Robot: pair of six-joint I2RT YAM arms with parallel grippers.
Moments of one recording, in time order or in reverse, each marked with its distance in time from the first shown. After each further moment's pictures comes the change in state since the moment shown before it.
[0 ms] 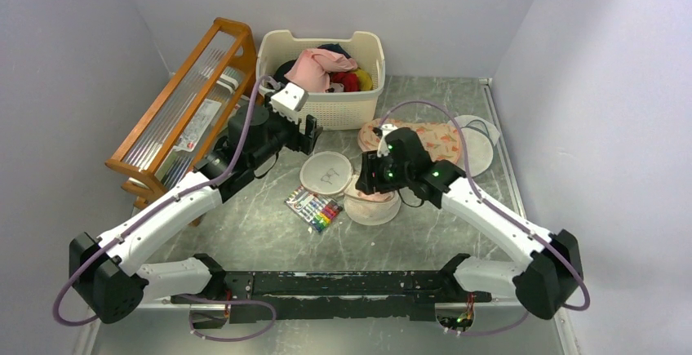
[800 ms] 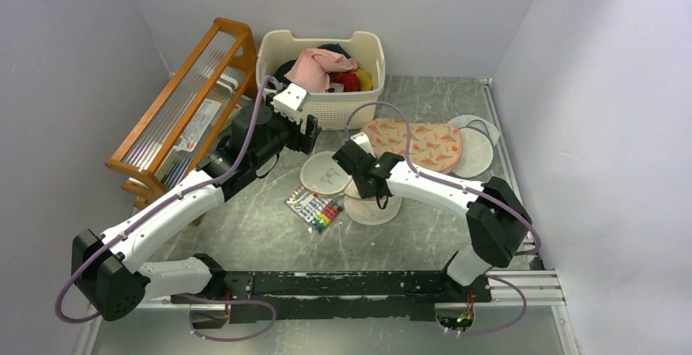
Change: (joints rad) left arm 0.000 0.021 0.000 -0.004 -0.037 0.014; right arm 0.216 0.434 0.192 -0.200 0.628 -0.043
